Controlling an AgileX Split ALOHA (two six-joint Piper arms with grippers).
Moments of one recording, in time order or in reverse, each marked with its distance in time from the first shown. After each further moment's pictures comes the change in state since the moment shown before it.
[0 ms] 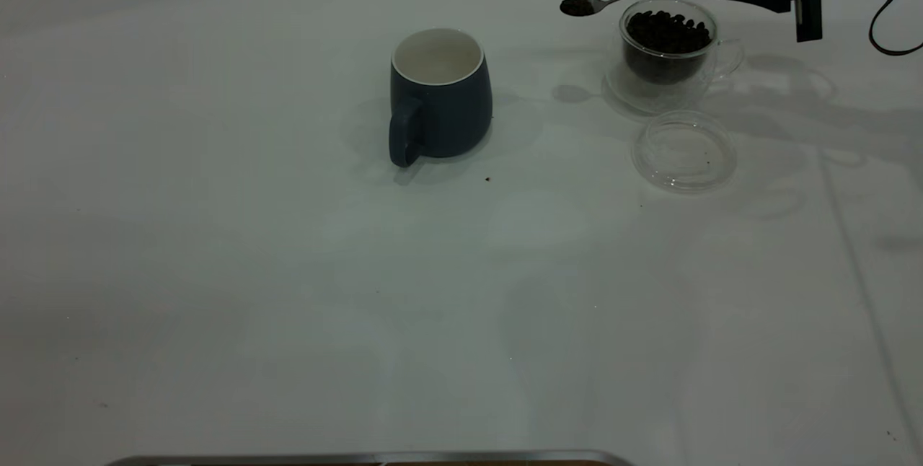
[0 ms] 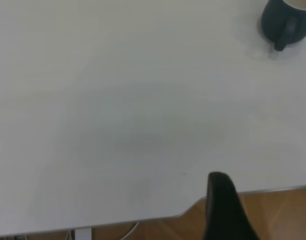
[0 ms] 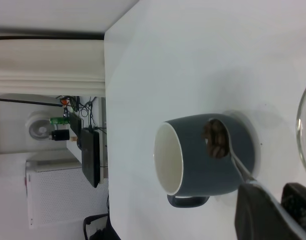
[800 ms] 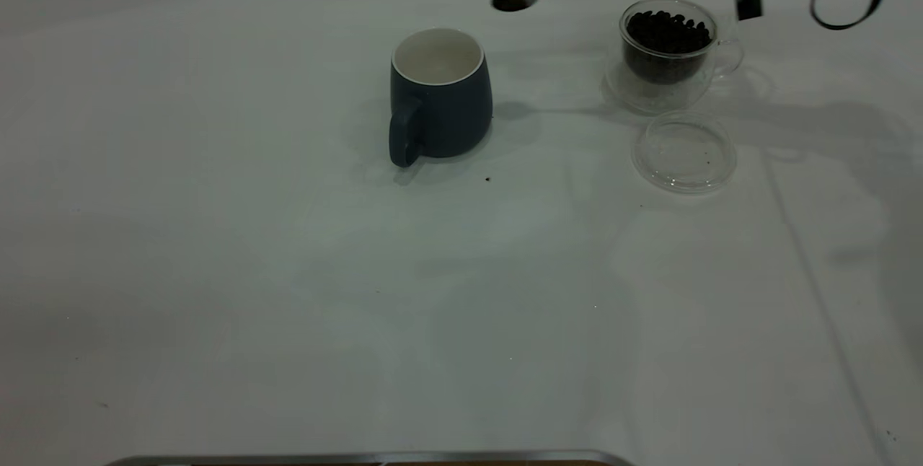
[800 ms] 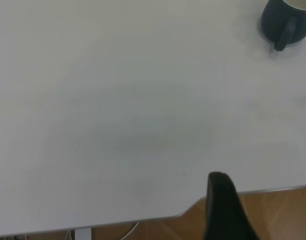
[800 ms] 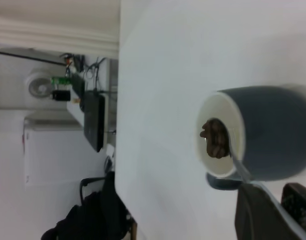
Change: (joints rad) left arm 0.000 0.000 0.000 0.000 0.000 0.000; right arm 0.138 -0.048 0.000 0.009 0.002 0.011
